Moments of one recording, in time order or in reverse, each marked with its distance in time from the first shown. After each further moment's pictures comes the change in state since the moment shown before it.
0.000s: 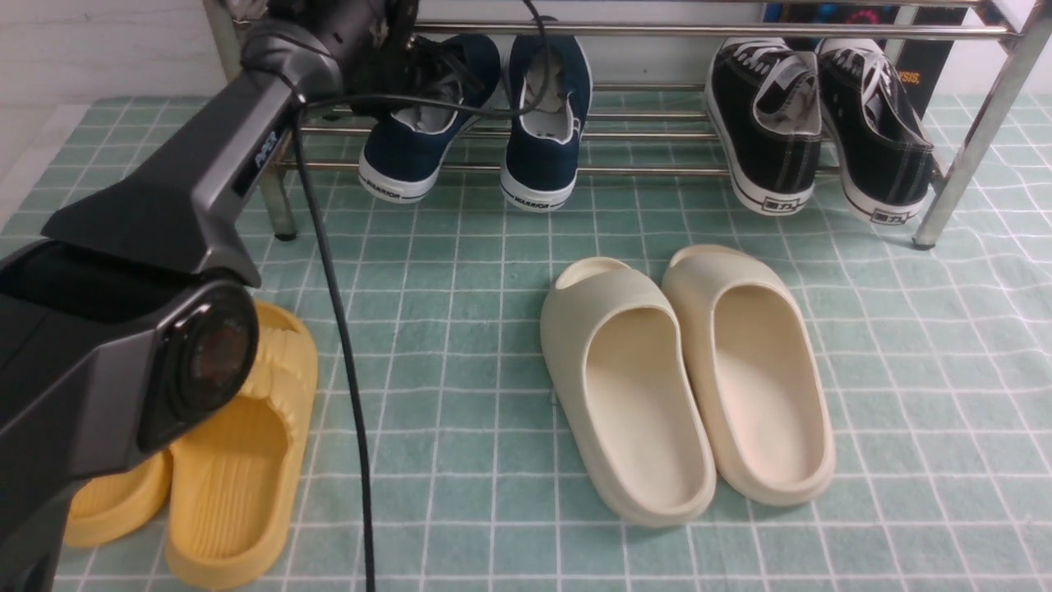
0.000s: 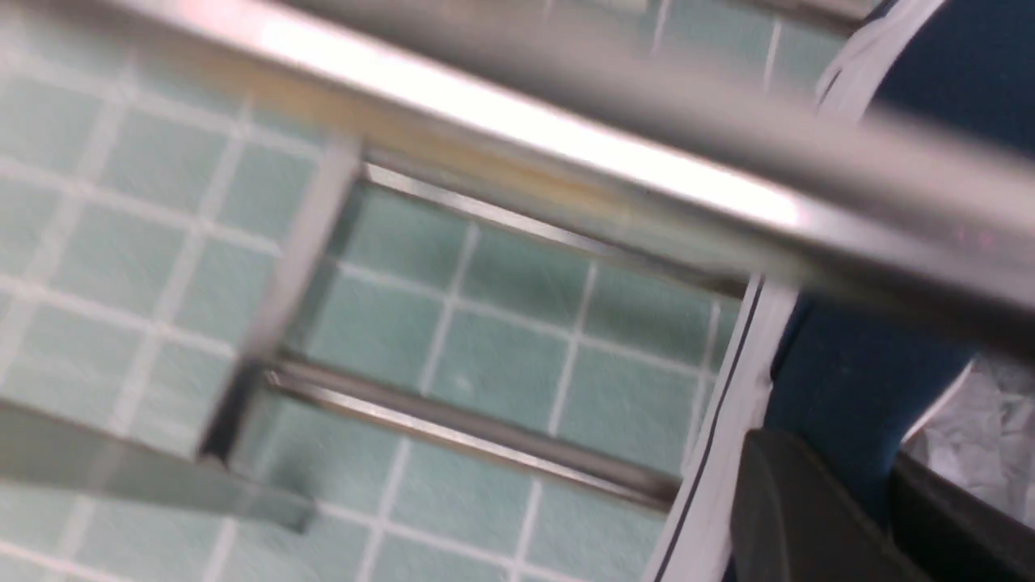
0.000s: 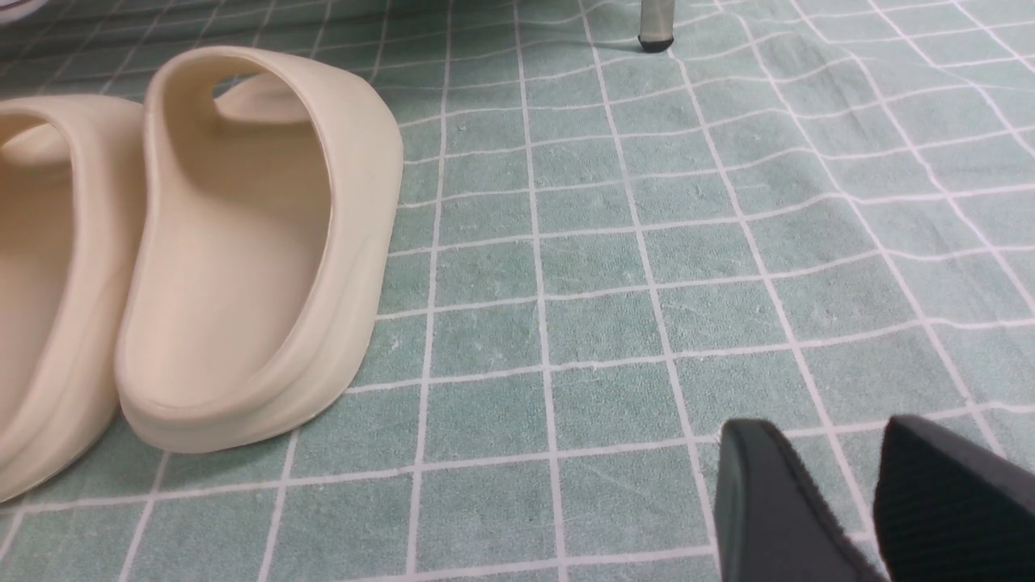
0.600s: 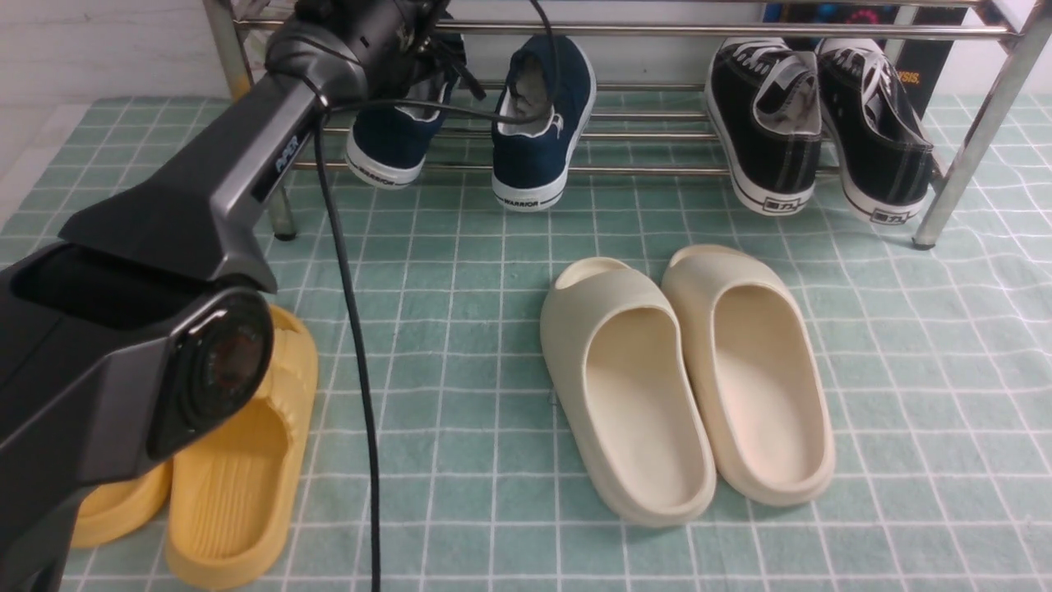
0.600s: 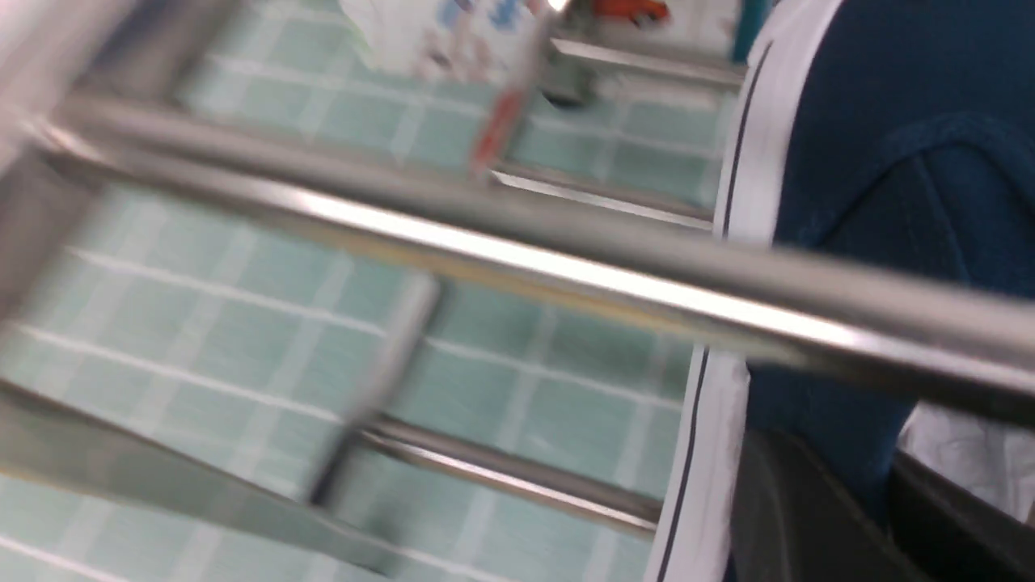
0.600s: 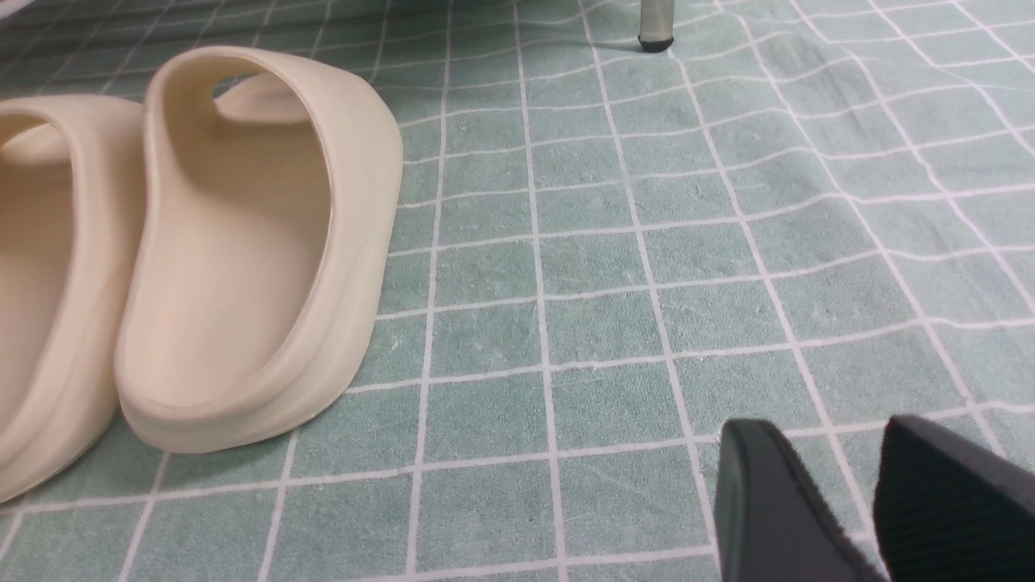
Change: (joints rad) right arm 0.000 0.000 0.000 0.000 0.000 0.000; left arm -0.011 -0.003 -0.002 0.030 0.014 -0.025
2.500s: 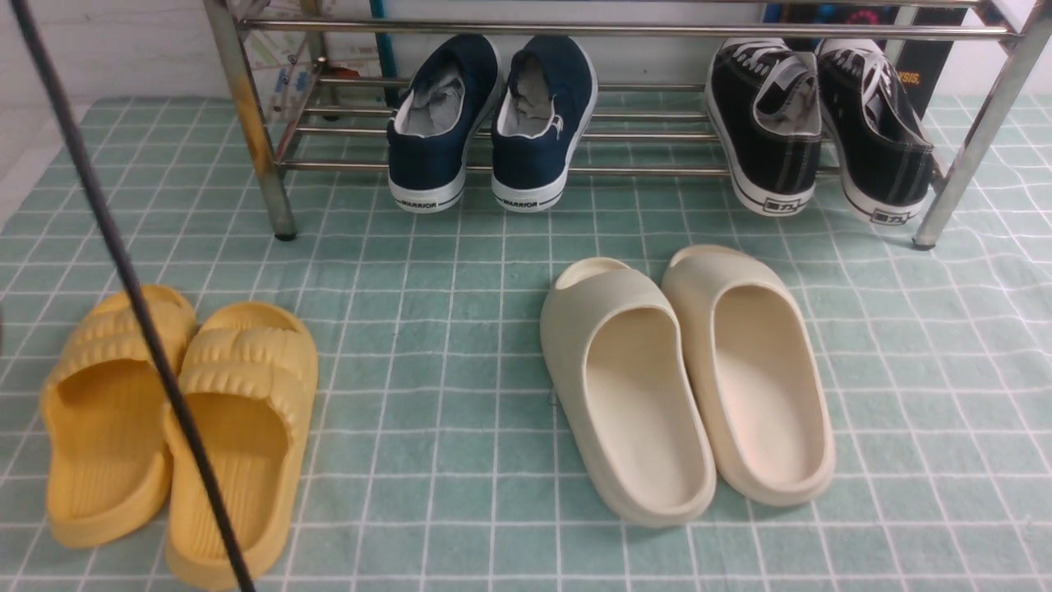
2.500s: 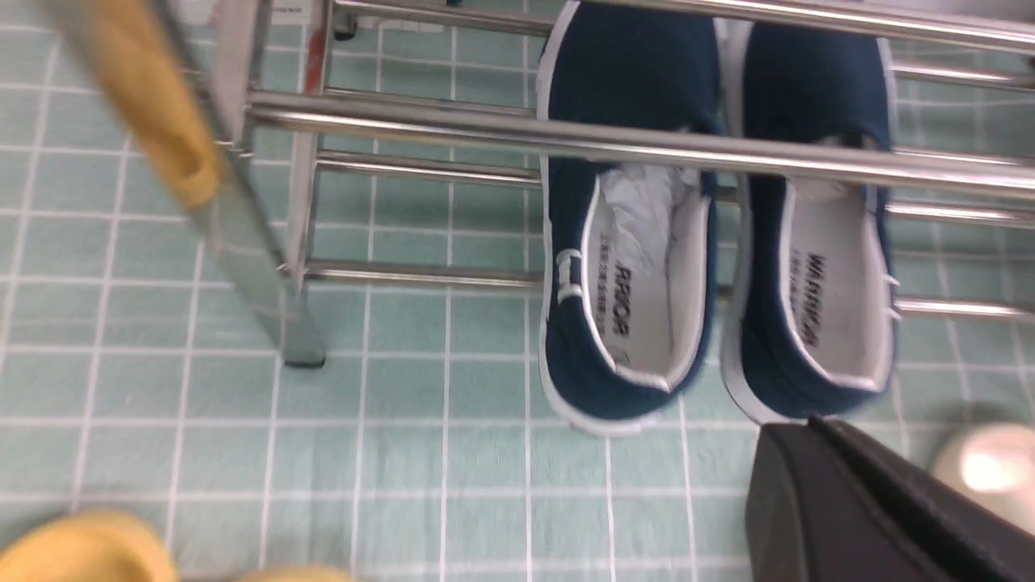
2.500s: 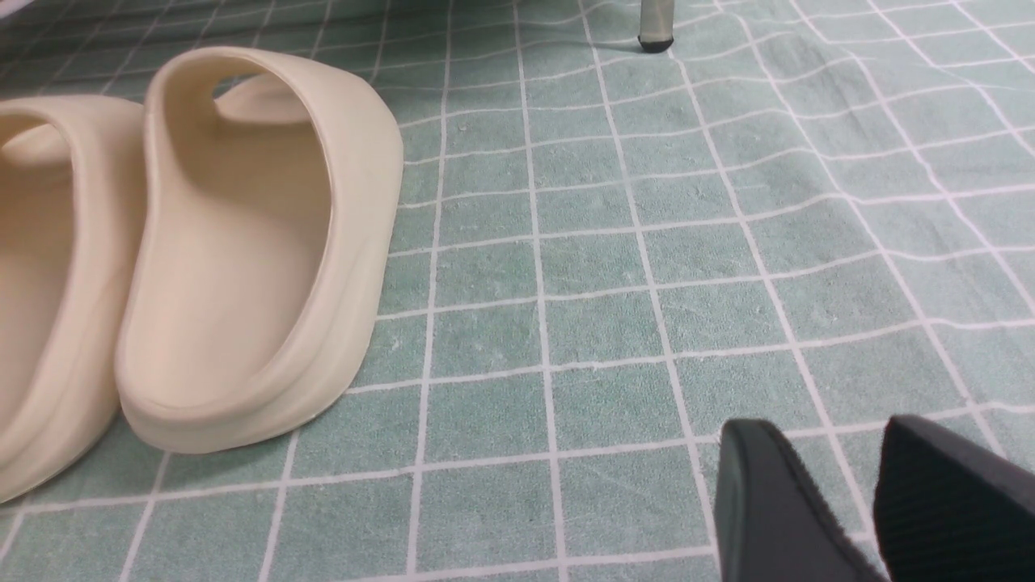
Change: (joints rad) right arm 0.000 0.000 0.000 0.000 0.000 0.000; left arm 0.082 -0.490 0.149 -0.455 0.247 0.428
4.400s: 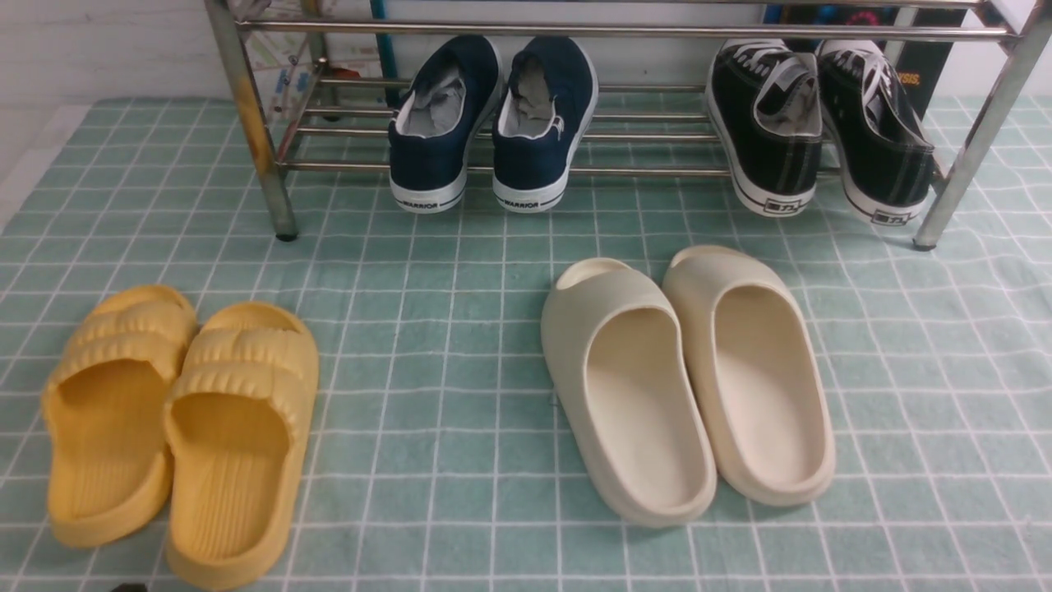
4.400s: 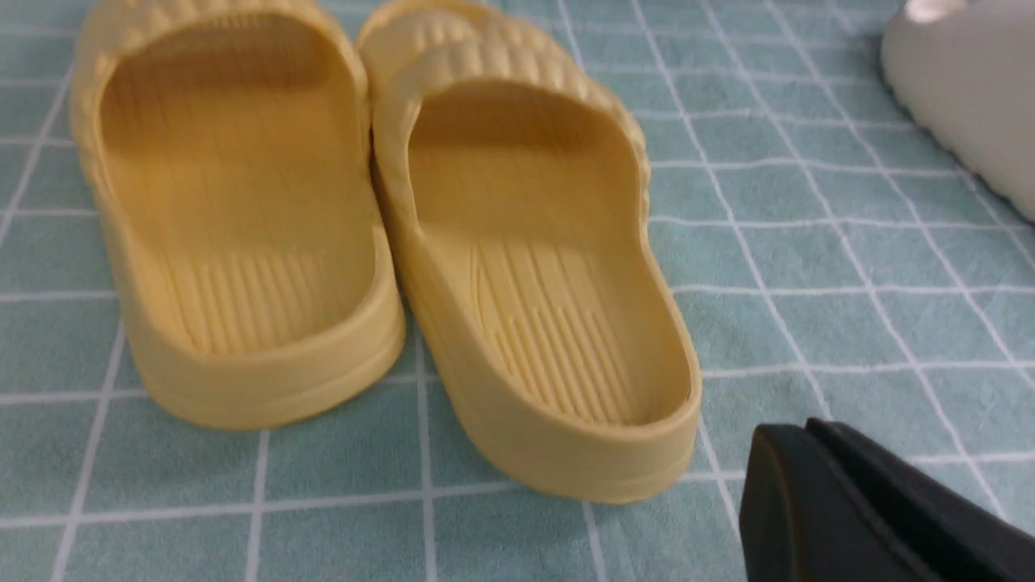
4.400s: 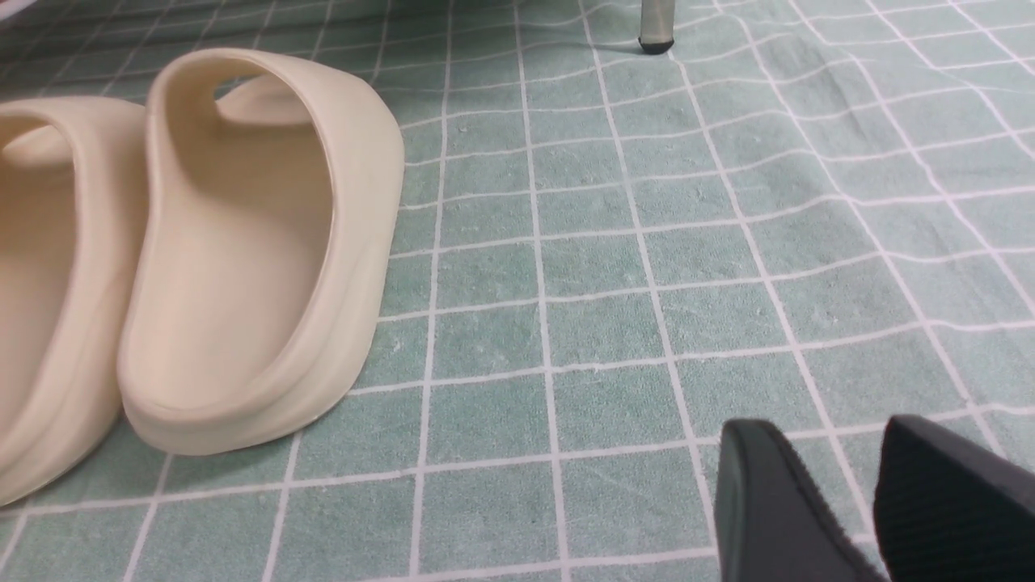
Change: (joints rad) right arm 0.000 0.000 0.000 0.000 0.000 0.001; left arm 0.000 -1.919 2.344 0.048 -0.863 0.026
